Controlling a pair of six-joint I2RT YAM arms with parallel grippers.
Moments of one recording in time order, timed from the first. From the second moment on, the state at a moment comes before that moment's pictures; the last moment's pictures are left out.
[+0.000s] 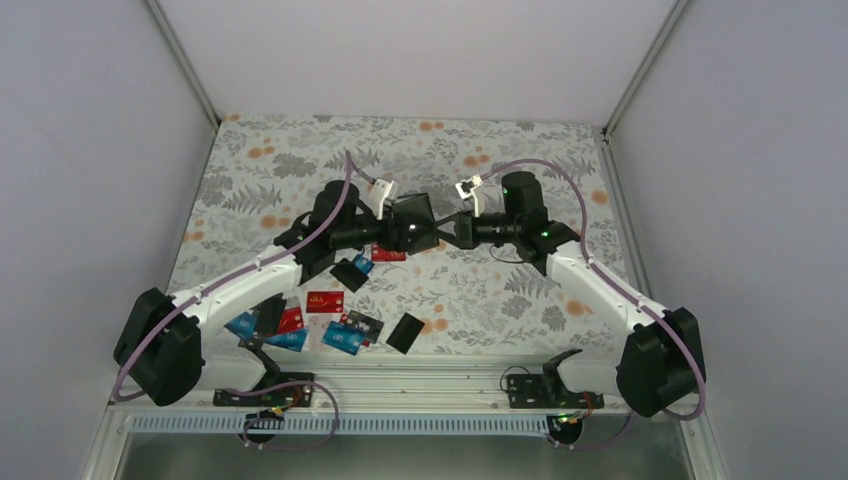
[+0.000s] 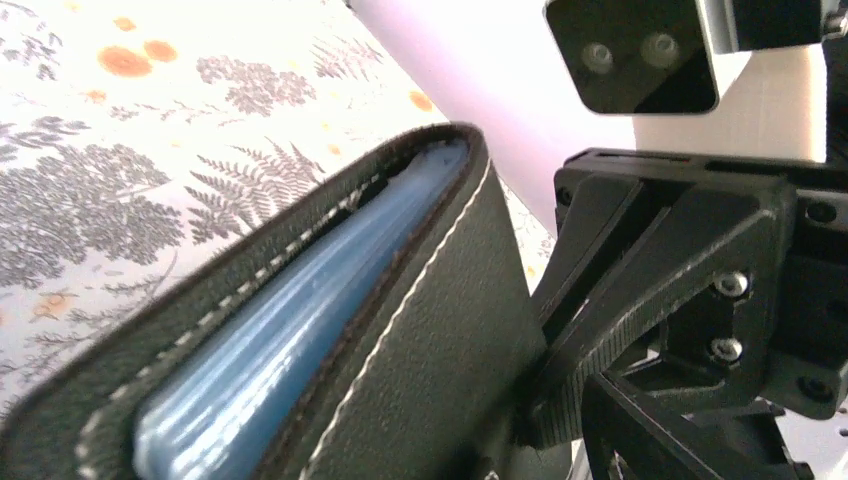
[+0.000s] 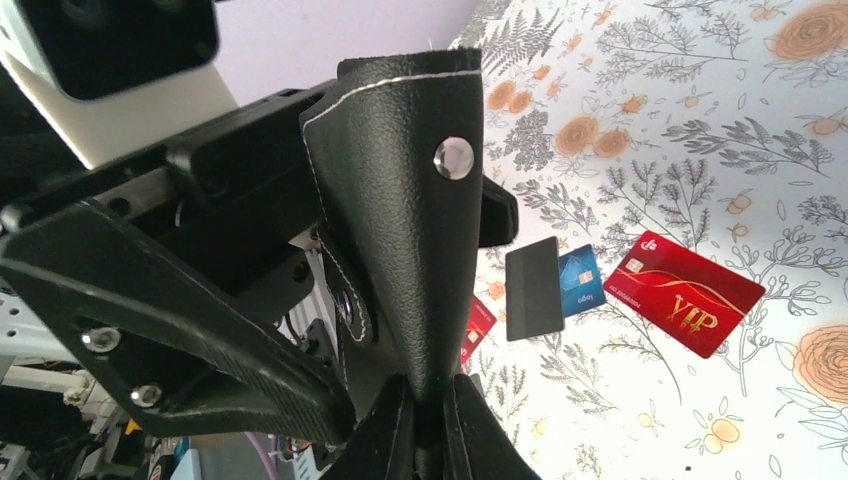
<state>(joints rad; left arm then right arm) -0.66 1.31 0.86 0.08 0.47 -0.46 0.45 1.27 0.89 -0.17 -0.86 0.41</state>
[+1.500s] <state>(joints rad) -0.49 1.24 0.92 0.01 0.80 -0.42 0.50 1.32 0.96 -0.18 -0.84 0.31</state>
